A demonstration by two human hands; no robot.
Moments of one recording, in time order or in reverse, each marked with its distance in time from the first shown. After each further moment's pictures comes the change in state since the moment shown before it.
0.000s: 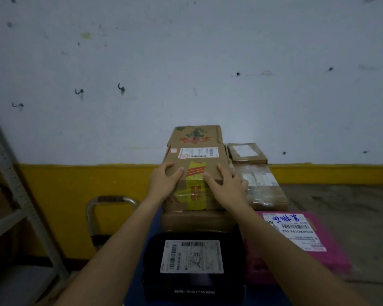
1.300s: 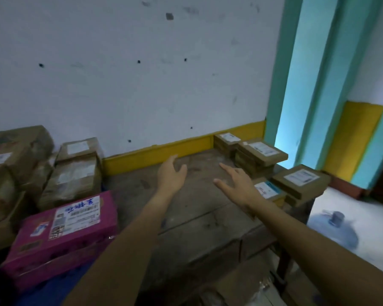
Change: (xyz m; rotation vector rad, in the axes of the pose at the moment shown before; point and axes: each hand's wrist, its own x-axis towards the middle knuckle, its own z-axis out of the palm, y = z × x) left_hand -0.240 0.274 0.350 -0.054 -0.491 0.285; right_hand -0.145 0.344 -0.367 -0.196 0.203 0.152
